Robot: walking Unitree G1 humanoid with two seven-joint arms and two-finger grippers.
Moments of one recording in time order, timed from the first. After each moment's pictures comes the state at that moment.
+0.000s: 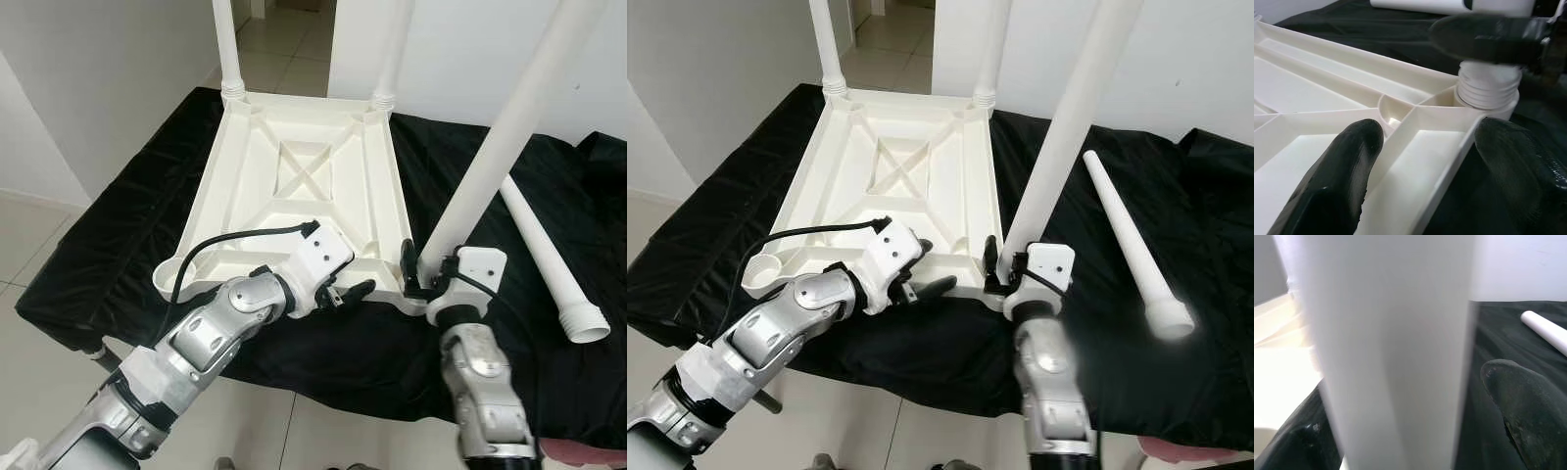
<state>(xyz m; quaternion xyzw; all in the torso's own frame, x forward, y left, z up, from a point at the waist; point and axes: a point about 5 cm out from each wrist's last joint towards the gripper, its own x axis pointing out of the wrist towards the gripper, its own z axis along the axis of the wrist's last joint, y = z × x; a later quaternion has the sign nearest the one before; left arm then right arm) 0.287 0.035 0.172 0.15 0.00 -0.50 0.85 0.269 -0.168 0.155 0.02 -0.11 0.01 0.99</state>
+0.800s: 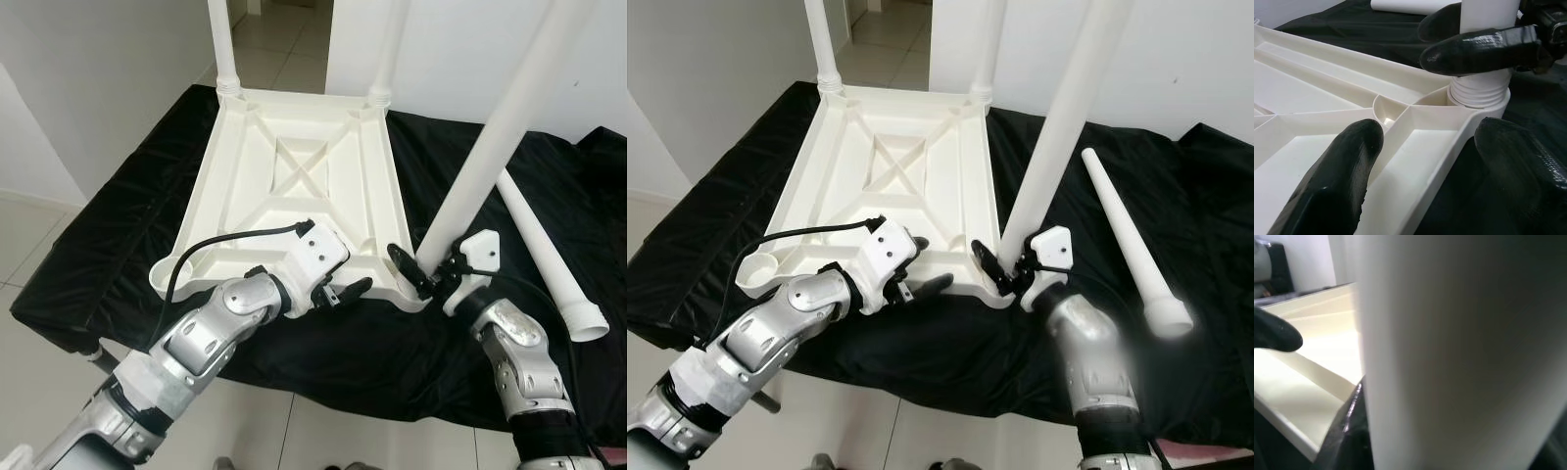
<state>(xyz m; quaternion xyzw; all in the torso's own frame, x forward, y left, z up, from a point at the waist) 0.282 0.037 0.173 0.15 -0.01 -0.50 0.85 0.301 -0.188 0.152 -0.05 -0.09 0.27 0.96</state>
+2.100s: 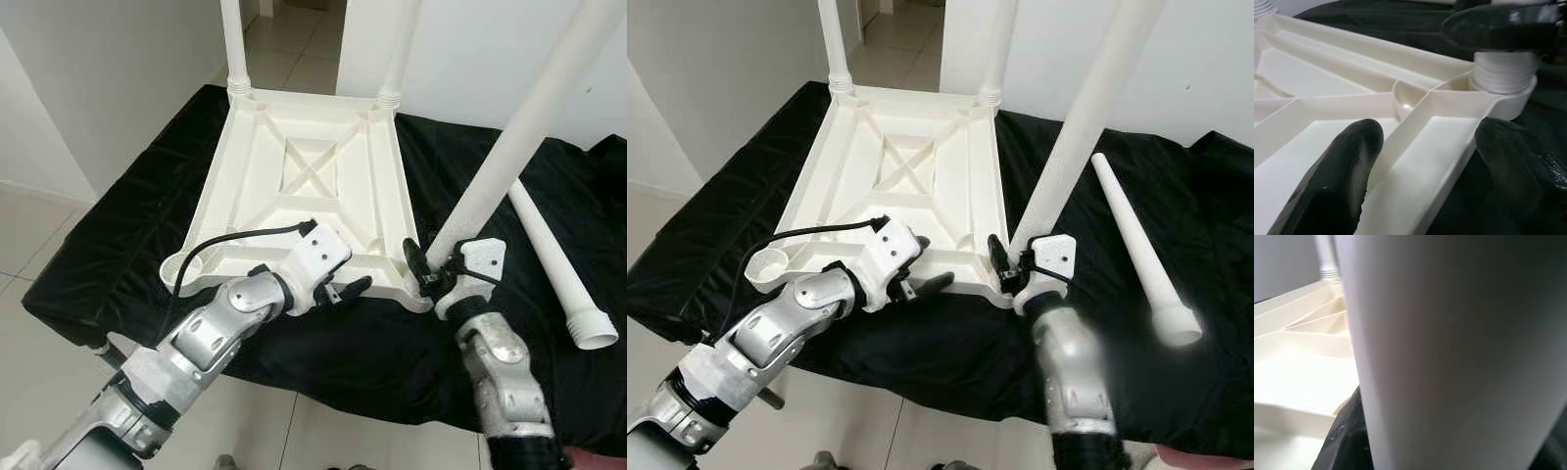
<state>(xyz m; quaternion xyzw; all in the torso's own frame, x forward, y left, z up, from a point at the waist) 0.292 0.040 0.168 0.16 0.00 -0.48 0.86 0.278 -0.172 0.150 0.01 -0.09 0.04 0.99</state>
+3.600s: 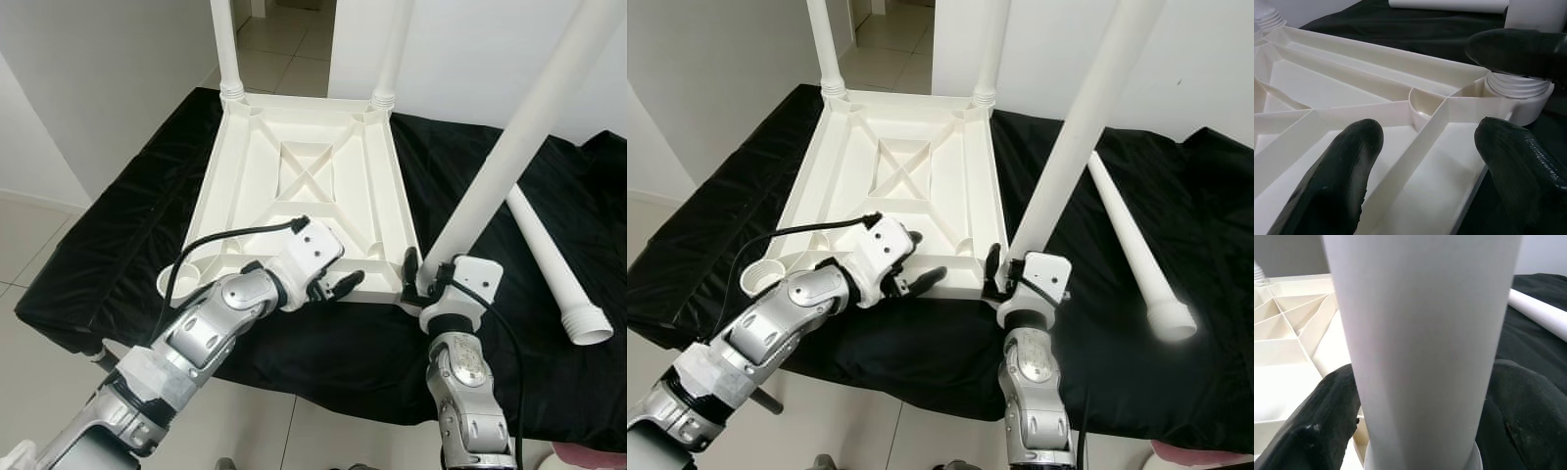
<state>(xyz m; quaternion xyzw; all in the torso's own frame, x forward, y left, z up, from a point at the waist) 0.295 0.042 0.171 0.17 -0.02 -0.48 0.86 0.263 -0.155 0.143 0.03 -0.08 -0.07 0.99</state>
